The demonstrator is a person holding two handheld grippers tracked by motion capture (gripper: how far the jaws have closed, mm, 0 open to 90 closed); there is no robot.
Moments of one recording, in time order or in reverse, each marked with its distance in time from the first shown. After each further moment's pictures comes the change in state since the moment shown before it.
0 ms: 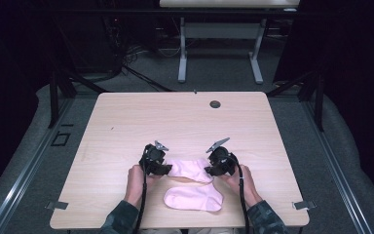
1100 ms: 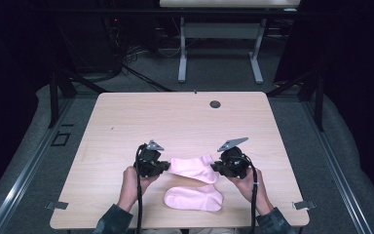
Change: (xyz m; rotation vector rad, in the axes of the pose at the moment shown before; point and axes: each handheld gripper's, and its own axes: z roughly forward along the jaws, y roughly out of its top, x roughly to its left) left arm -0.010 -0.001 -0.052 -0.106 -0.148 -0.022; right arm 0.014 -0.011 -0.073 -0.158 0.054 0.065
